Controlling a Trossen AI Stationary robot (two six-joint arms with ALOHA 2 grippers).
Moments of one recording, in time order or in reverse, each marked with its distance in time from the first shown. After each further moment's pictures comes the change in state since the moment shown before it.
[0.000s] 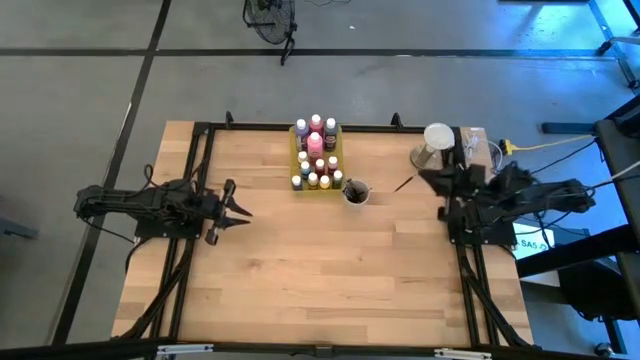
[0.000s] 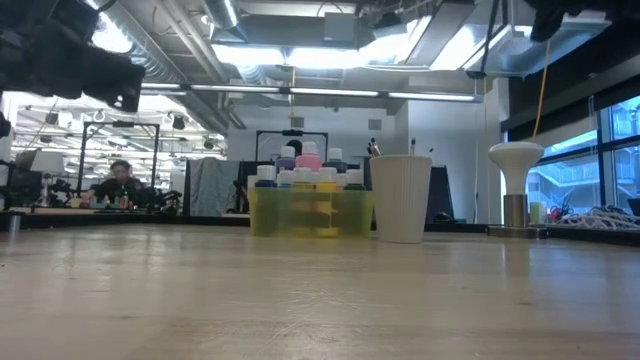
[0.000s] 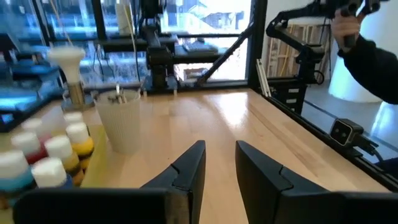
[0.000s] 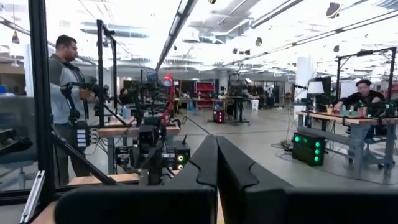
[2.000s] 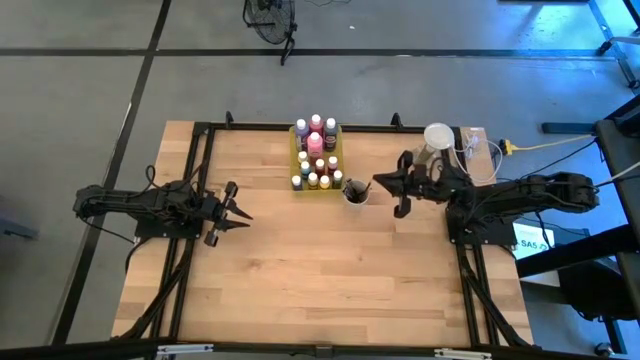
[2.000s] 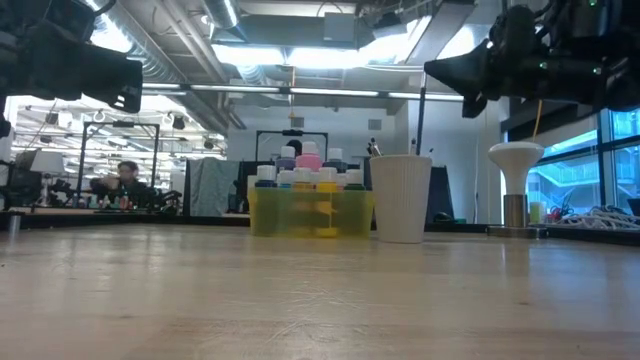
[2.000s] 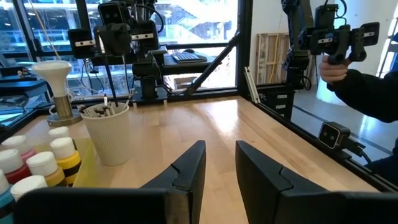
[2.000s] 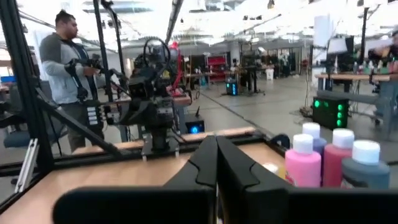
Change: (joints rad) left arm 0.000 0.012 -0.036 0.092 0.050 0.021; right arm -0.361 0.789 -0.248 0.933 -0.386 0.193
